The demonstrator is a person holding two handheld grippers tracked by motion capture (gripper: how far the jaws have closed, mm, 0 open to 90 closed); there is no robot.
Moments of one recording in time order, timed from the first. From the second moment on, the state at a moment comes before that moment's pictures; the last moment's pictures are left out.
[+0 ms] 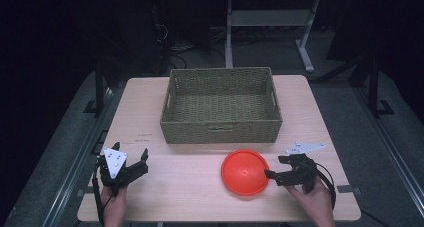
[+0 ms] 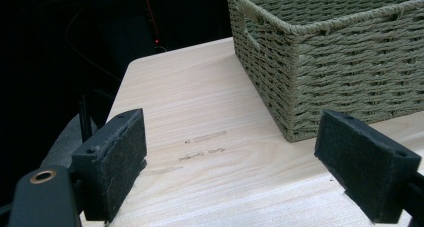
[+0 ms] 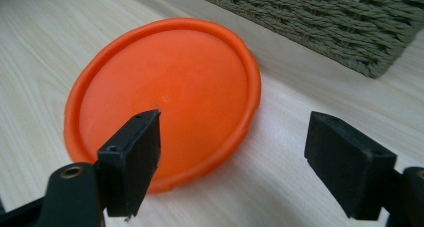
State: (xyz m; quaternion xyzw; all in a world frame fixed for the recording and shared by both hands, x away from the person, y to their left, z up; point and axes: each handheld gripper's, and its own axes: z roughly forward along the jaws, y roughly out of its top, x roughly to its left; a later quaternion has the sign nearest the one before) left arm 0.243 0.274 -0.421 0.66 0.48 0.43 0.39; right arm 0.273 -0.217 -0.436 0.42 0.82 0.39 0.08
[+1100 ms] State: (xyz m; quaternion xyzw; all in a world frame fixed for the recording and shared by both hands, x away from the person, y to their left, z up) left arm 0.244 0.273 -0.420 0.65 0.48 0.43 0.39; right arm 0.315 -0.190 -0.451 0.44 0.84 0.32 0.02
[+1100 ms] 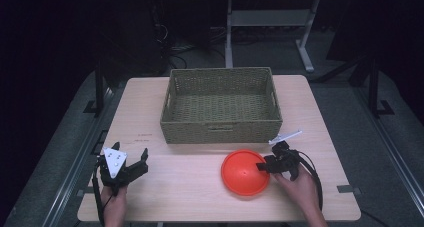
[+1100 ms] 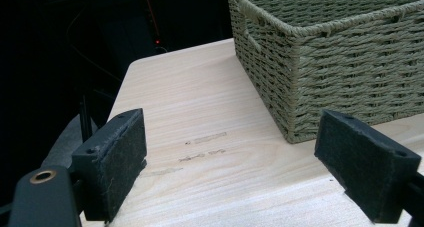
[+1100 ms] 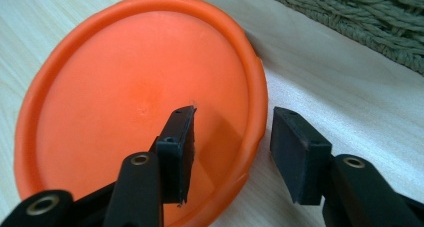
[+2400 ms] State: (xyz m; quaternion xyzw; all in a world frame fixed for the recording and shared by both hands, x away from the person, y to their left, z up) left arm 0.243 0.272 -0.420 0.66 0.48 0.43 0.39; right arm 0.319 -0.198 -0.446 0.46 0.82 0.35 -0.01
